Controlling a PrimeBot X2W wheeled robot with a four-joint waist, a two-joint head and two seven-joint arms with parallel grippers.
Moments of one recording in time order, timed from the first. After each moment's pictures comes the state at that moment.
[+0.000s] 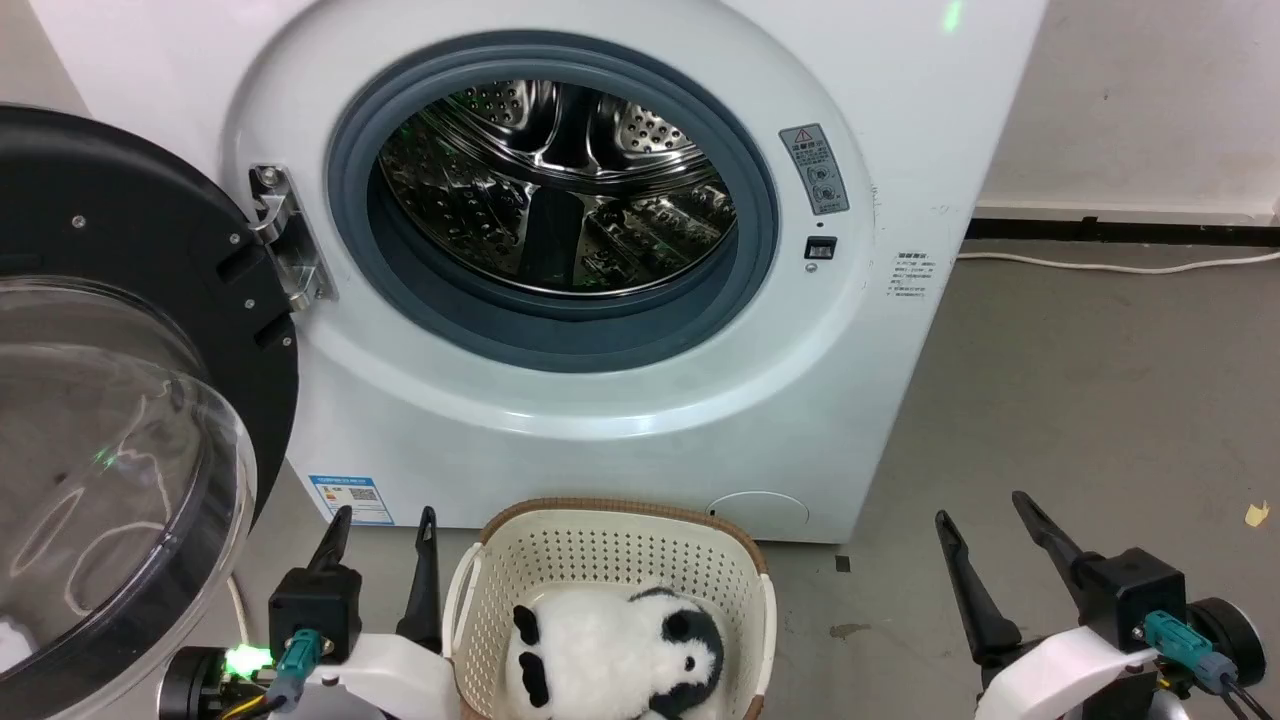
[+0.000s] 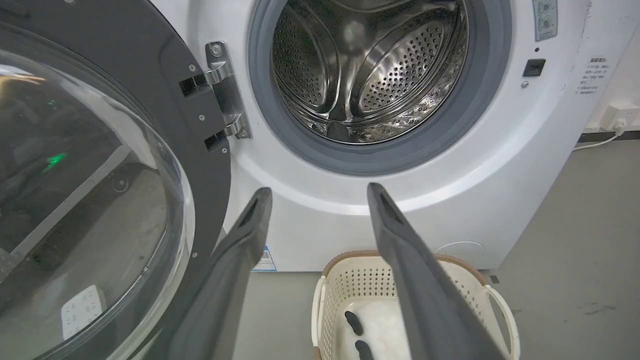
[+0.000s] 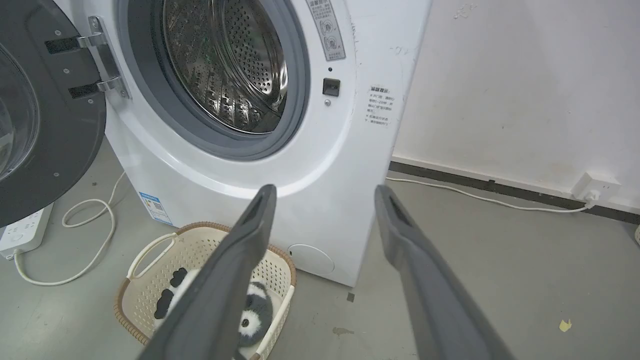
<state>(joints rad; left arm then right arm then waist) 0.02 0.05 -0.01 0.00 0.00 0.01 0.00 0.01 -0.05 0.00 0.01 0.01 0.13 0.00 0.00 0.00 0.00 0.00</state>
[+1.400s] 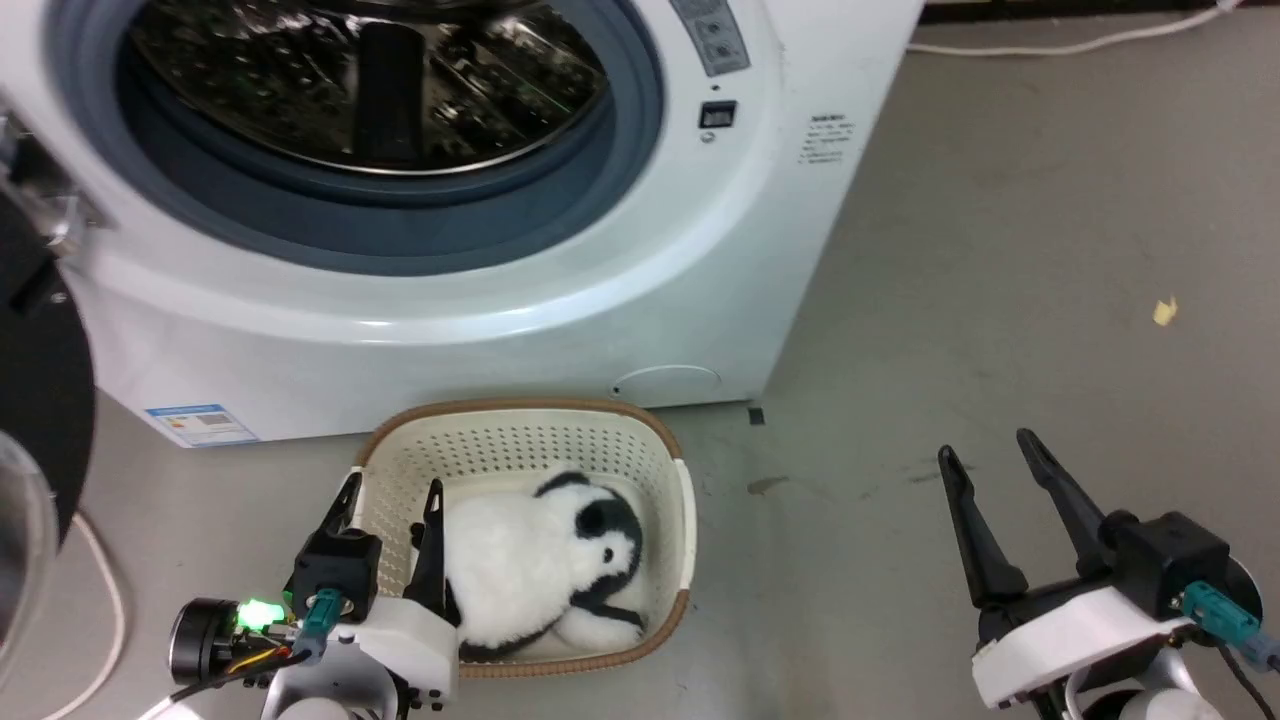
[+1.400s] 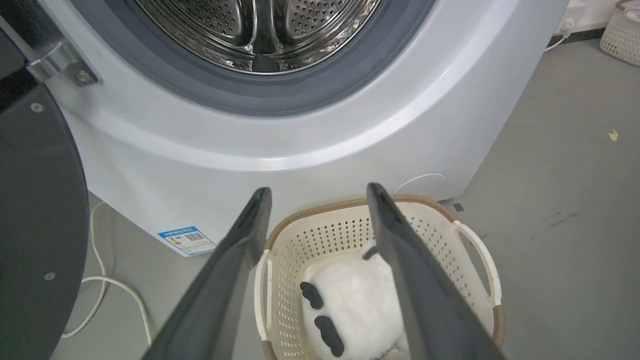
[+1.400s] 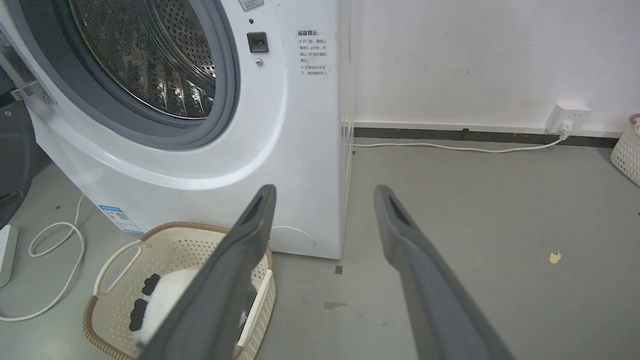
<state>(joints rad) -0.11 0.11 -0.06 0.18 0.00 0.02 -0.09 -0.05 -0.05 0.01 0.01 0.11 0.13 -0.09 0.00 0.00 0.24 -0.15</state>
